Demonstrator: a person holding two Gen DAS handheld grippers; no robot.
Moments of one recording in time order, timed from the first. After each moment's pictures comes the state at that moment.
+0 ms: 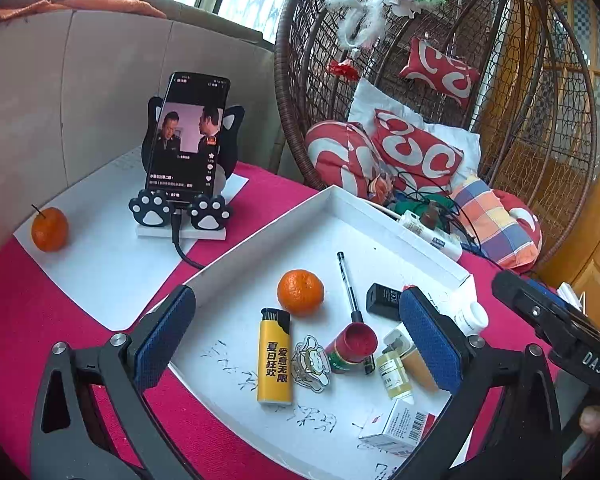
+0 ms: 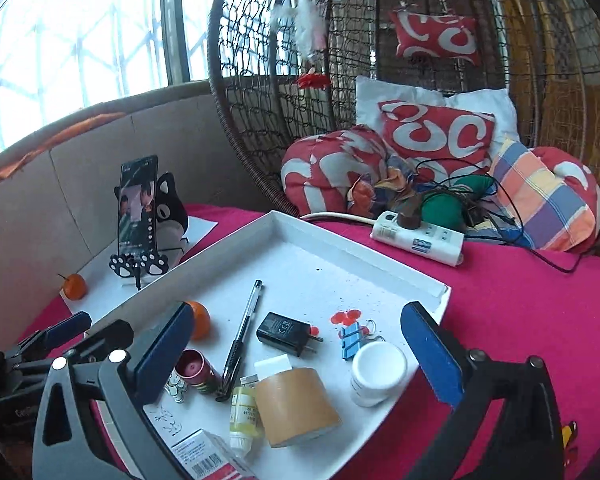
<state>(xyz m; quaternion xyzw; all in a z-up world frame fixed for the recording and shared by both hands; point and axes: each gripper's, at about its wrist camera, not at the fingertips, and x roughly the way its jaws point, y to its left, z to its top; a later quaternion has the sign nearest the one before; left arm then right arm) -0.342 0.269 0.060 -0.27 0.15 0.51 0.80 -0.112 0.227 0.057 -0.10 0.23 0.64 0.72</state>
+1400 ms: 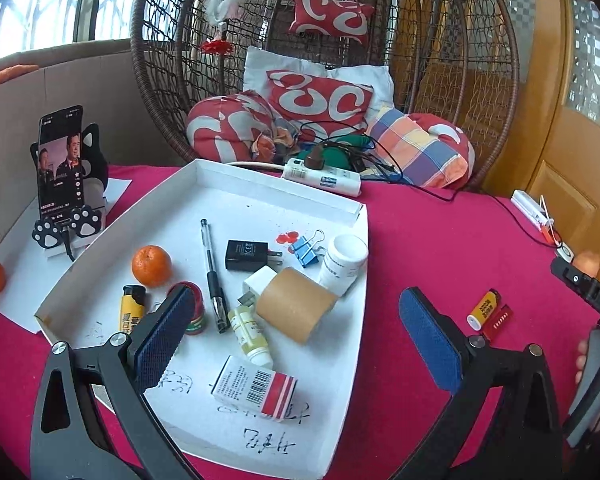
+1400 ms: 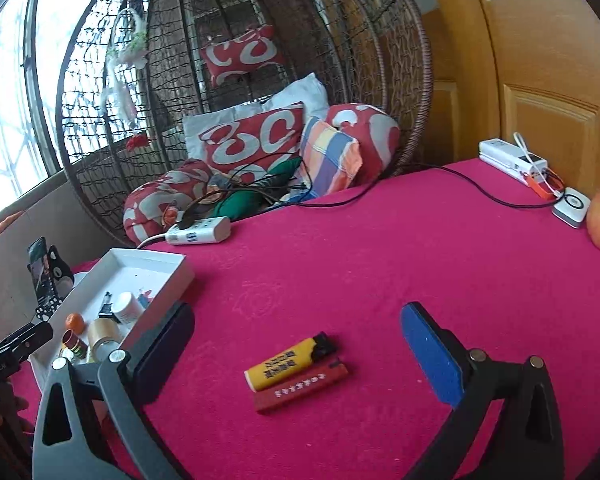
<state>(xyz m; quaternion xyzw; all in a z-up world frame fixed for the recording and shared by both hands) -0.234 0.204 0.068 -0.19 0.25 0.39 0.86 0.050 0.040 0.027 0.01 0.29 0.46 0.84</state>
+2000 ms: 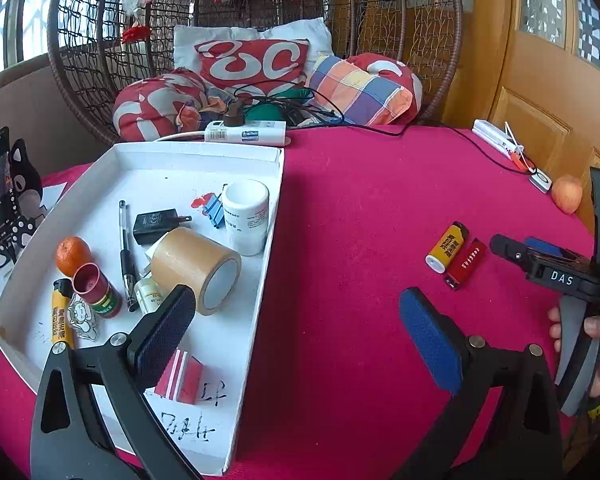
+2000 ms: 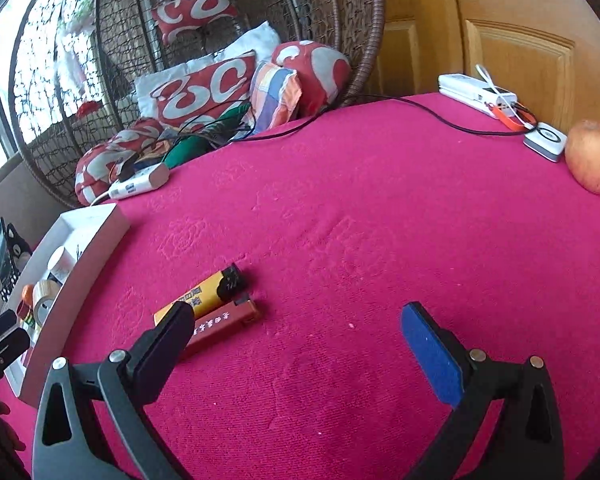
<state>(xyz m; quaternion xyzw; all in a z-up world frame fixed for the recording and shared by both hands) -0.176 0.166 0.043 -0.15 0.33 0.32 0.88 0.066 0.052 -0.022 -0.06 0.36 0.44 0.82</state>
